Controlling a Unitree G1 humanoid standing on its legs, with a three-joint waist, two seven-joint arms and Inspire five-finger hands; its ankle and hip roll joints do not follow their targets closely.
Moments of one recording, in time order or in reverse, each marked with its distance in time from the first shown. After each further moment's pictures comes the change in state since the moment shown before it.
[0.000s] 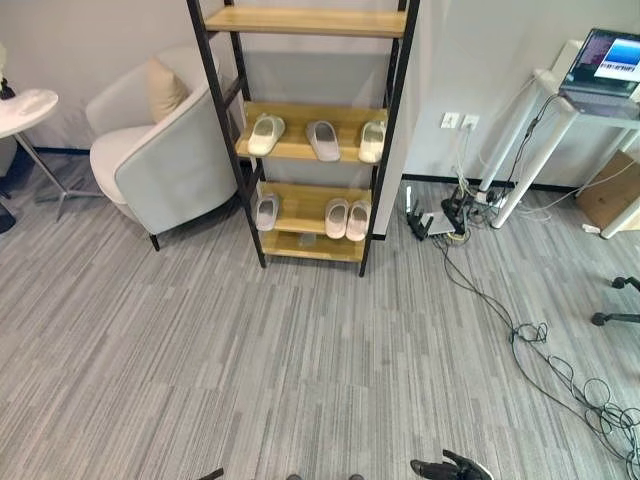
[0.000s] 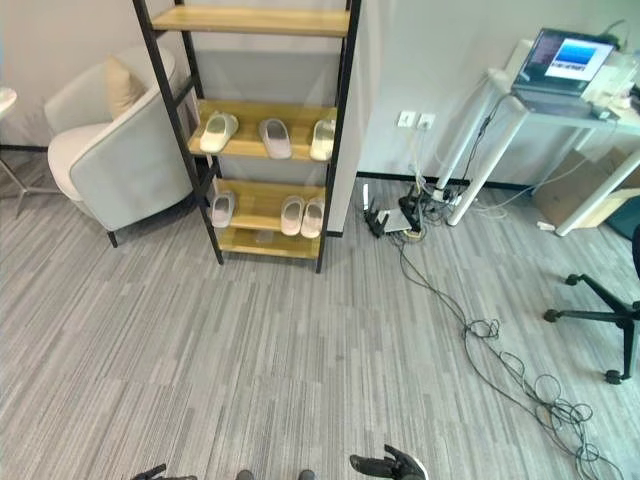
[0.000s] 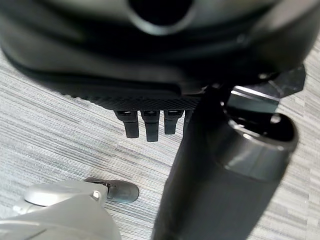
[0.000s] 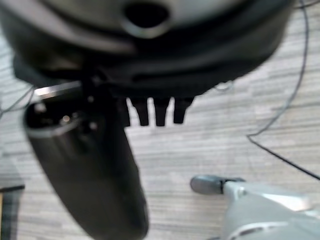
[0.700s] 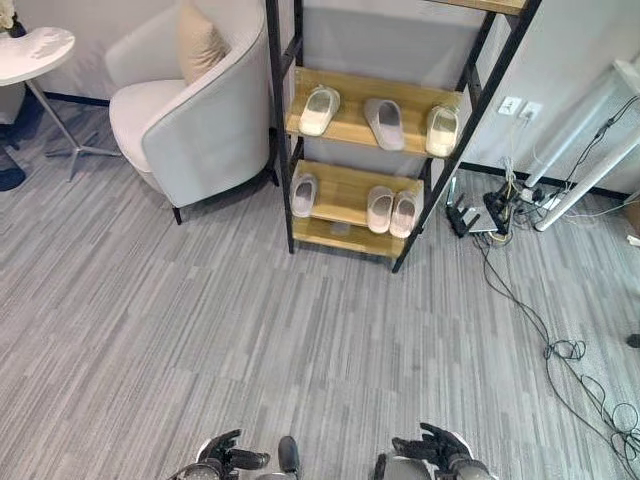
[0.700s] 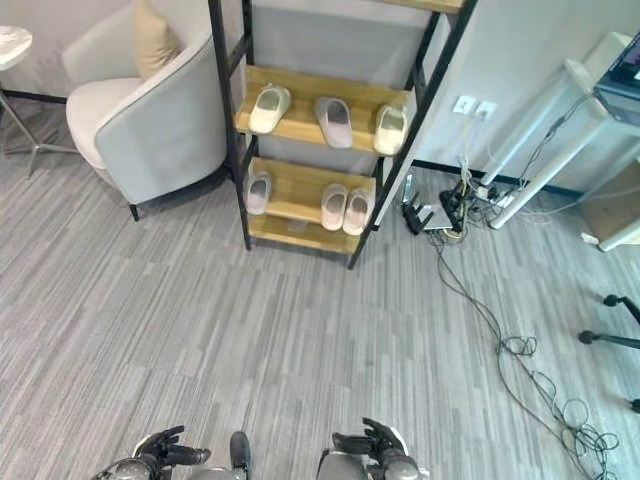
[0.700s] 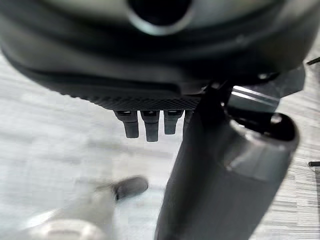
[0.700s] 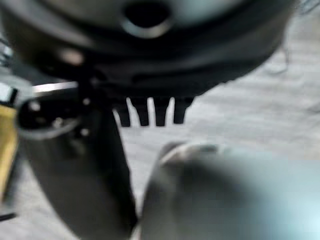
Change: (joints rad) left arm -0.065 -0.006 -0.088 0.000 0.190 -0.018 0.040; right arm -0.051 0.018 0.087 -0.079 -0.158 0.001 -0.023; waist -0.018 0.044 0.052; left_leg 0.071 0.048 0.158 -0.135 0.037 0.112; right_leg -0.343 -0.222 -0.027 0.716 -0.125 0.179
